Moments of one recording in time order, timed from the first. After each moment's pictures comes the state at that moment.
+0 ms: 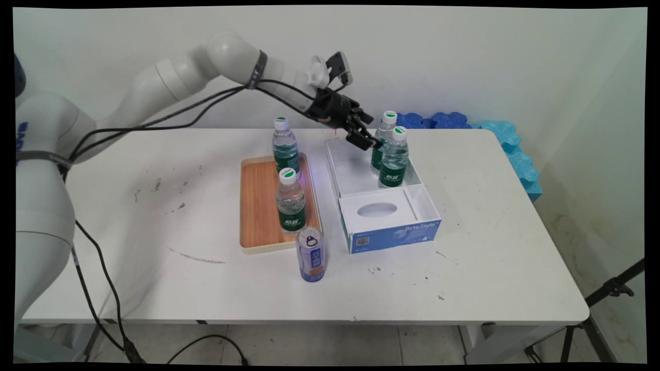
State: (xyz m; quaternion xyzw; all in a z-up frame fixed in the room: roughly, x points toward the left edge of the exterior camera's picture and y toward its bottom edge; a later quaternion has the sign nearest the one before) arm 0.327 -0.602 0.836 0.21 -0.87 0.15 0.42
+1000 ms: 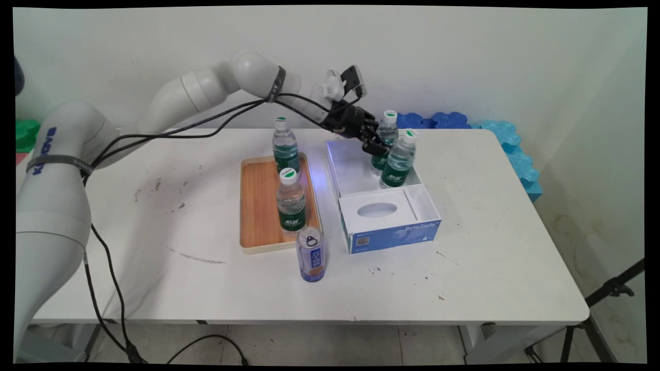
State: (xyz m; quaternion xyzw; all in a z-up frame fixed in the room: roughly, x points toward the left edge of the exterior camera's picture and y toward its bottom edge) arm 0.304 -0.619 0.804 0.20 -0.87 0.14 0.43
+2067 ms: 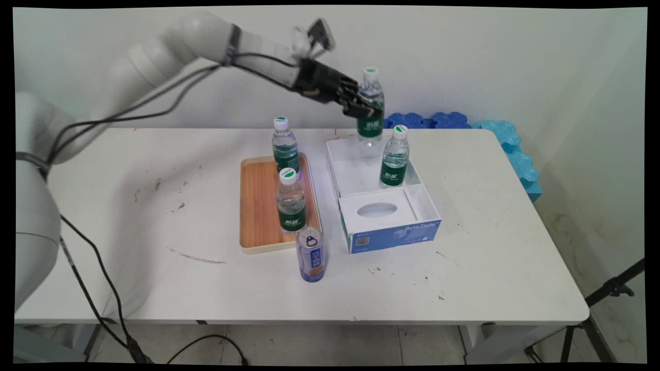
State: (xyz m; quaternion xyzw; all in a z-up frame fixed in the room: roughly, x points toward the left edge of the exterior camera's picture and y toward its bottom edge) arm 0.367 -0.582 0.900 0.22 -0.84 0.16 0.47
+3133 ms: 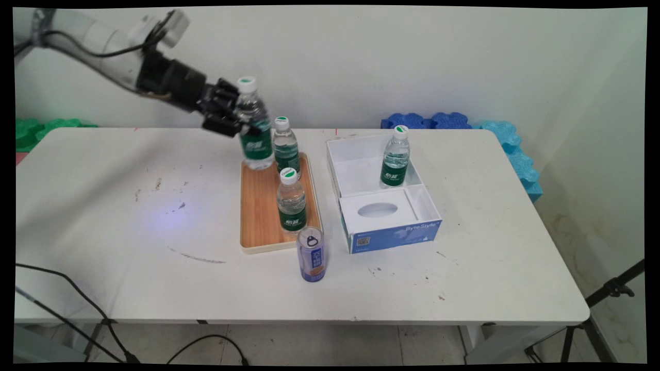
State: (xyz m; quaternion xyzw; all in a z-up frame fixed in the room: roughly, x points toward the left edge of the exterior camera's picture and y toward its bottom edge) arm 0.555 -0.423 0.939 0.19 -0.87 0.10 0.44
